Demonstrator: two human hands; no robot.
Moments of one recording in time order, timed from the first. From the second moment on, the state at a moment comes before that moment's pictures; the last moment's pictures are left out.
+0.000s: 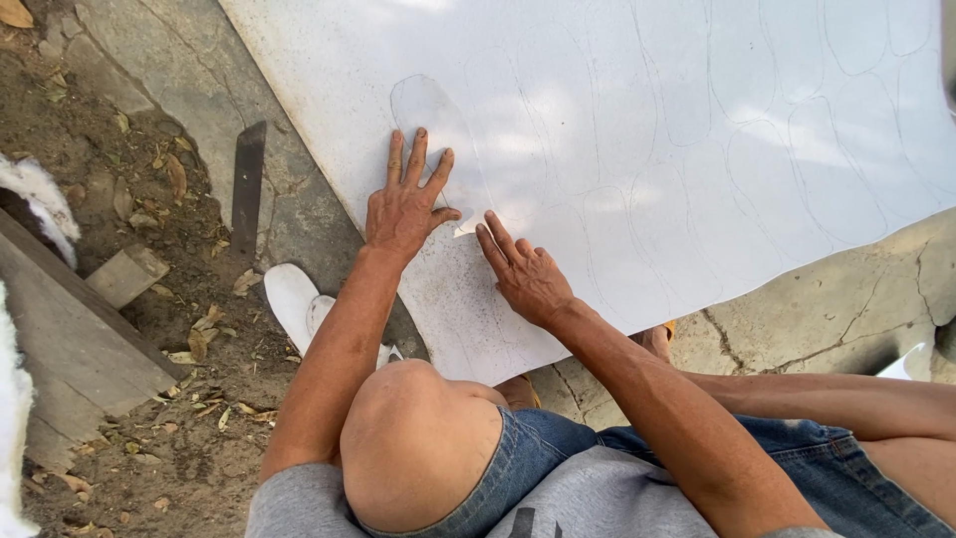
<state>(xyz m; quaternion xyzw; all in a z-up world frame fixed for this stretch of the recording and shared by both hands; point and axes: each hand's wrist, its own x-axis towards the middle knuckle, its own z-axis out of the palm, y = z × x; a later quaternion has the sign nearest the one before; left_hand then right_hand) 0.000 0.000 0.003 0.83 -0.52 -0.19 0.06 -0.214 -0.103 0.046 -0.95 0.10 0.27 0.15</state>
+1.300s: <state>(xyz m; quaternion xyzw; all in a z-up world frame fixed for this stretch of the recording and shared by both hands) -0.001 -0.002 -0.001 0.83 -0.52 -0.19 0.05 -0.212 -0.093 0.034 -0.92 0.11 0.36 0.12</state>
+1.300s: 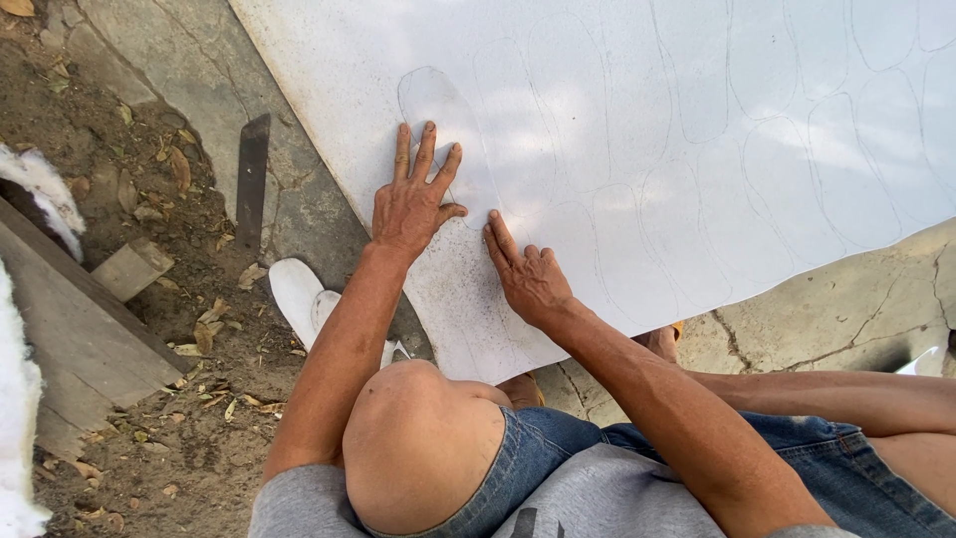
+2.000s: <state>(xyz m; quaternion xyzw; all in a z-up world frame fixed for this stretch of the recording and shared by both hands) -0.004 0.000 -0.007 0.83 -0.53 -0.17 0.05 -0.258 -0.089 0.015 -0.96 0.11 0.23 0.13</state>
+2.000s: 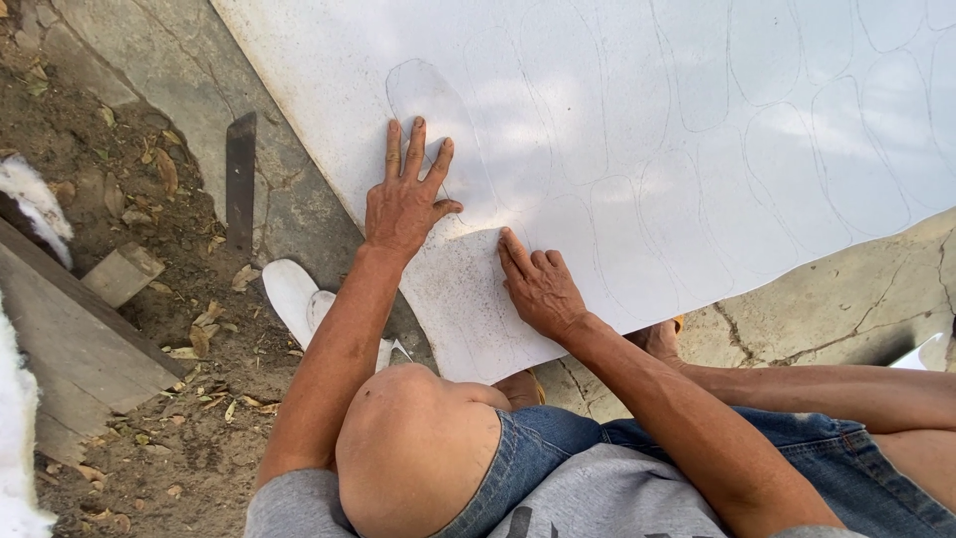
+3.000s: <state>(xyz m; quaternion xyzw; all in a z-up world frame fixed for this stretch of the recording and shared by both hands) -0.007 0.001 -0.007 0.83 -0.52 -0.17 0.05 -0.201 -0.097 0.043 -0.92 0.11 0.36 0.14</state>
